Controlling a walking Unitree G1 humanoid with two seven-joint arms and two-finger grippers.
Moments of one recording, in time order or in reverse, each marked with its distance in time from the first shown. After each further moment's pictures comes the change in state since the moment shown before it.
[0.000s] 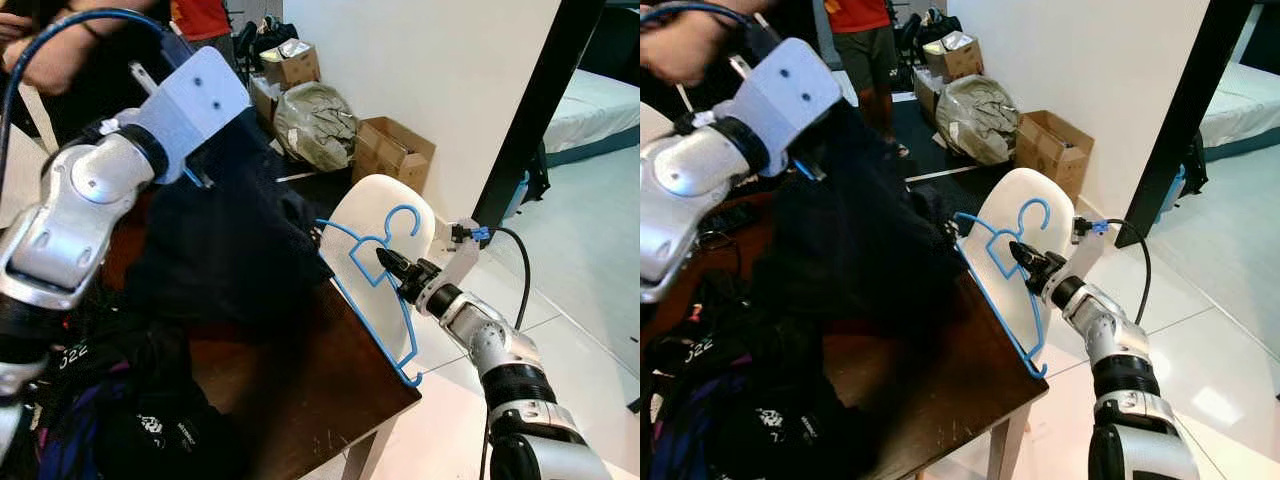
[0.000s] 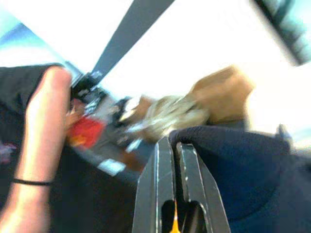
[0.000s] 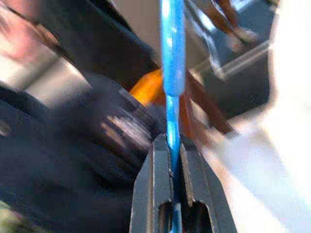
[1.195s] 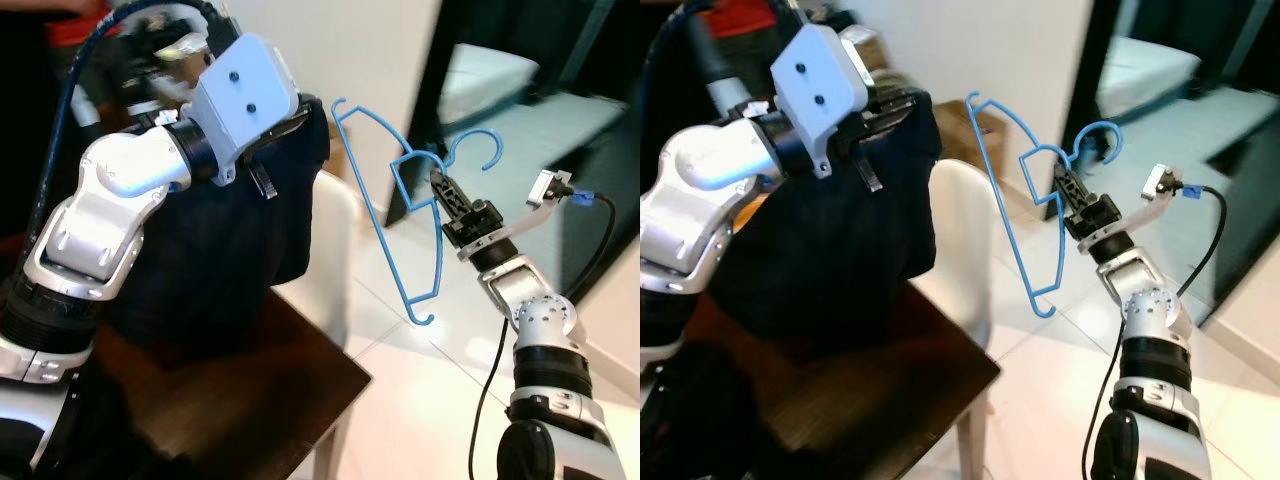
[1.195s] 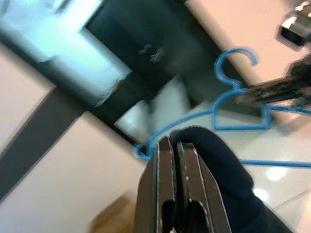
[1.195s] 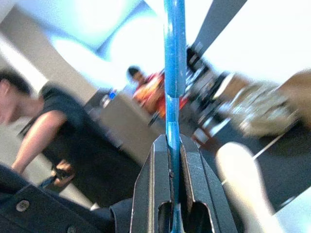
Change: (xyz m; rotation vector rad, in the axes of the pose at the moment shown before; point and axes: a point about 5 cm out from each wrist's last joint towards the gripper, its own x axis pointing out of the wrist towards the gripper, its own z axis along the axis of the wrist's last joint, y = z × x) left arm 0.010 0.009 0.040 -0.049 -0.354 -0.255; right arm -0.009 0.024 0.075 0.046 -0.298 0.145
